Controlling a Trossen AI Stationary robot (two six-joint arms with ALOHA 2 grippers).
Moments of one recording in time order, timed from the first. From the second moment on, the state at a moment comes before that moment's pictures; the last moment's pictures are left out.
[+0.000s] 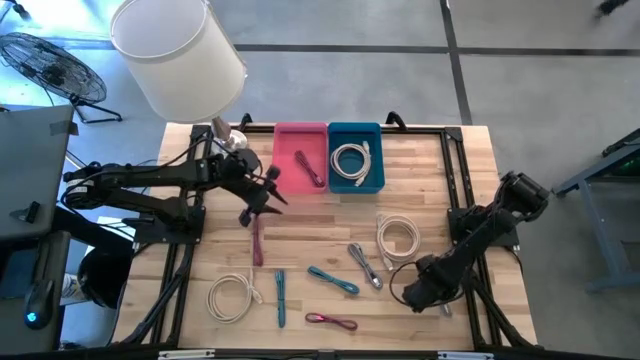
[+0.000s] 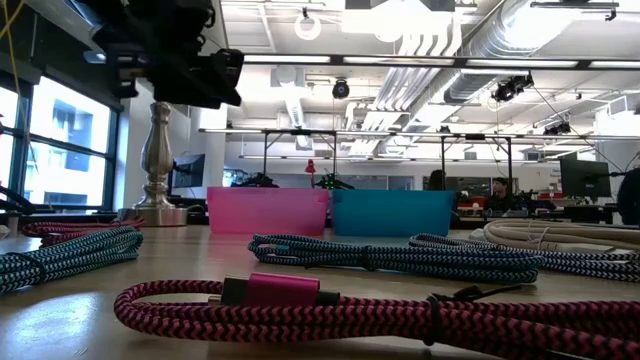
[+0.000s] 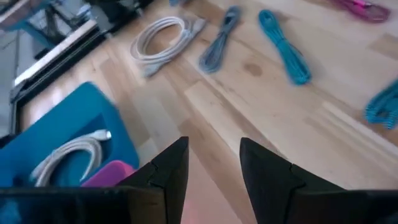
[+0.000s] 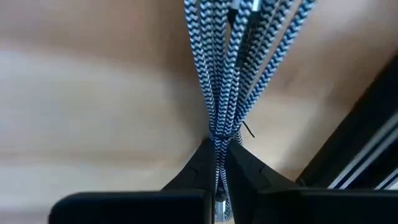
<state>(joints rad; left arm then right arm) 0.26 1.08 0.69 -0.22 0.44 0.83 0.78 1.65 0.85 -0.86 -0.31 2.05</state>
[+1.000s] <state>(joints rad) 0.16 1.25 0.69 0.31 0.66 0.54 0.57 1.68 1.36 -0.87 0.72 0.72</state>
